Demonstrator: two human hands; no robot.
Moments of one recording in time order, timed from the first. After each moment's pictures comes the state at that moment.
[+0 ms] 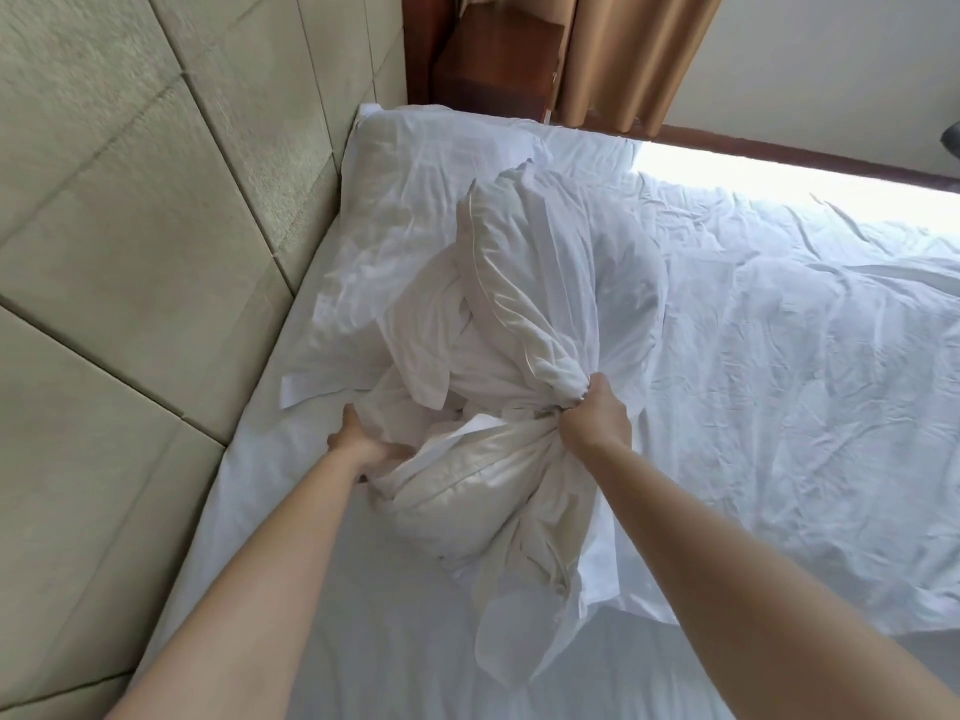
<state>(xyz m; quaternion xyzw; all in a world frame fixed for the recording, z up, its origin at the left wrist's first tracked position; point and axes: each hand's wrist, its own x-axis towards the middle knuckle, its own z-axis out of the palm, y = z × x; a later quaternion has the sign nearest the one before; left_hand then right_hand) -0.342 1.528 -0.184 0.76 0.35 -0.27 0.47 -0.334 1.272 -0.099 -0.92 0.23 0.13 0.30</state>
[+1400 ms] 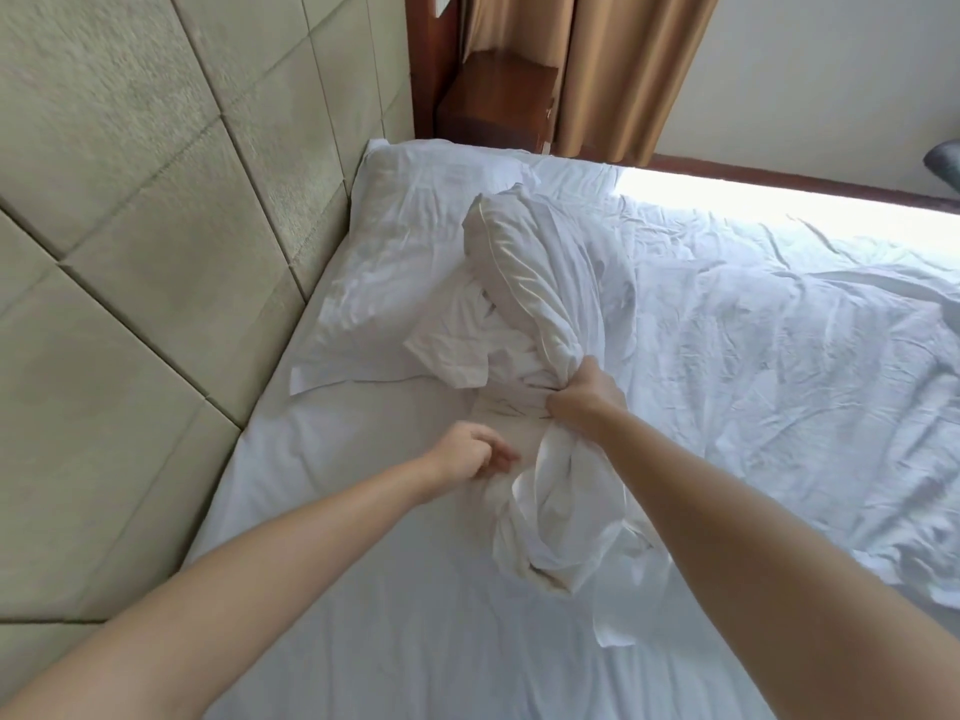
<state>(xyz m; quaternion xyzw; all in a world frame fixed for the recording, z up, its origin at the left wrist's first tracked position) -0.430 1.393 -0.075 0.76 0.08 -0.32 0.56 -0.369 1.232 -0.049 -0.92 0.19 0.19 0.28</state>
